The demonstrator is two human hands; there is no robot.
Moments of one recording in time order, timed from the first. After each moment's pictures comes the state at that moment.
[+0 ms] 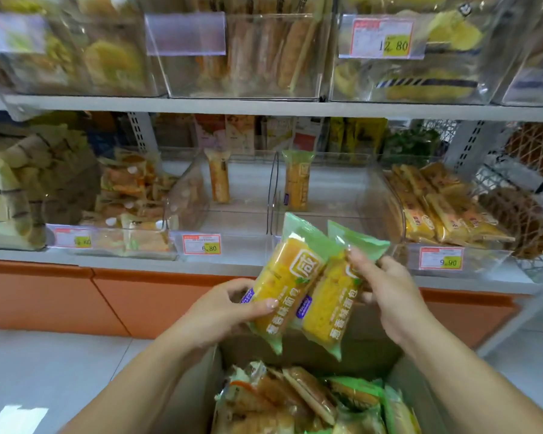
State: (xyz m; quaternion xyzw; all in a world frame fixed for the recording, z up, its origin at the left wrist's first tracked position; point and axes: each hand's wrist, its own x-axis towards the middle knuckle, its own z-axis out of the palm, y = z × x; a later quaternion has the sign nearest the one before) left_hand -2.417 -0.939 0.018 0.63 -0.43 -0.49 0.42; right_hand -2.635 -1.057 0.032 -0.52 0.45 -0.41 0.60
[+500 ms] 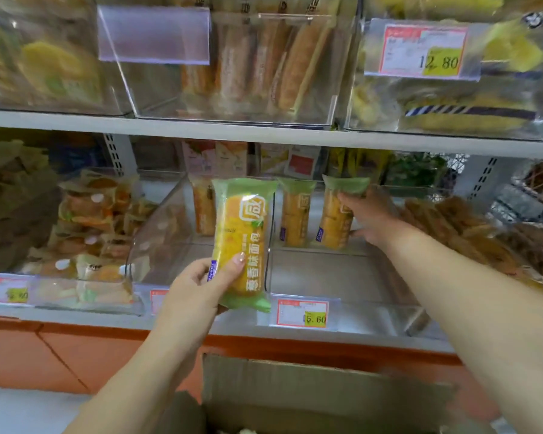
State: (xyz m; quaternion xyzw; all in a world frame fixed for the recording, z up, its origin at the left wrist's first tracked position) left_hand -2.384 -1.034 0.040 0.63 -0.30 -0.37 0.61; right_hand -2.541 -1.303 0.062 -0.56 0.48 -0.40 0.54
